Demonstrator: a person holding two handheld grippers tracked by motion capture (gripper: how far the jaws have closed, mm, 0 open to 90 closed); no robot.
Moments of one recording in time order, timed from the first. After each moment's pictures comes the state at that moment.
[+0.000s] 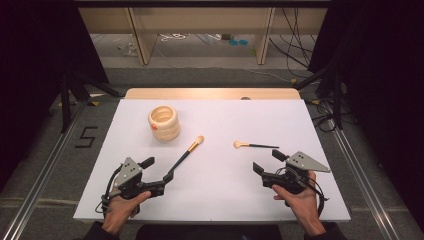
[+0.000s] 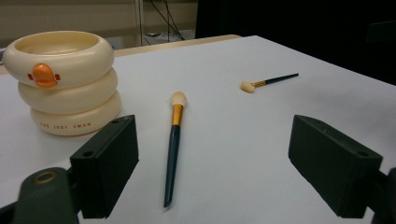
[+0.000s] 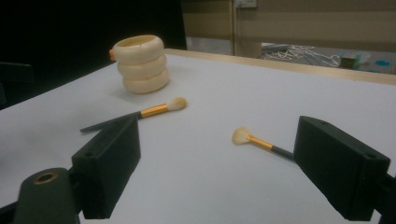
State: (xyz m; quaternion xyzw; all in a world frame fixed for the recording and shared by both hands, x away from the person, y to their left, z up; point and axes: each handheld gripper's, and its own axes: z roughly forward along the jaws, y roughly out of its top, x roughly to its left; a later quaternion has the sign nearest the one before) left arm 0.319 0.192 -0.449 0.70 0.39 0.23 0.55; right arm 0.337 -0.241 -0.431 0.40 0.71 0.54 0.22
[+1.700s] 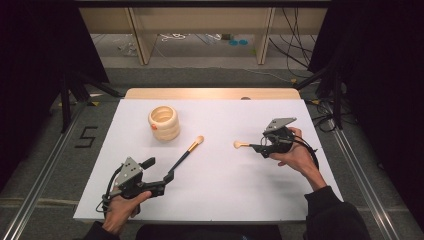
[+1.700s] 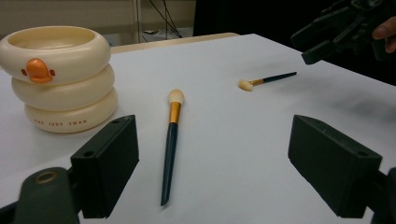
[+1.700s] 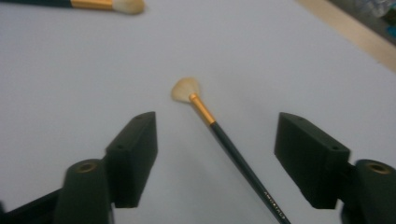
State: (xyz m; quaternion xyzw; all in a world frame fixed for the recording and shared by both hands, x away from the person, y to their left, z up) left arm 0.321 0.192 -0.451 0.70 0.39 0.22 0.55; right arm 0.462 -0.239 -0.427 0.29 0.88 0.33 0.18
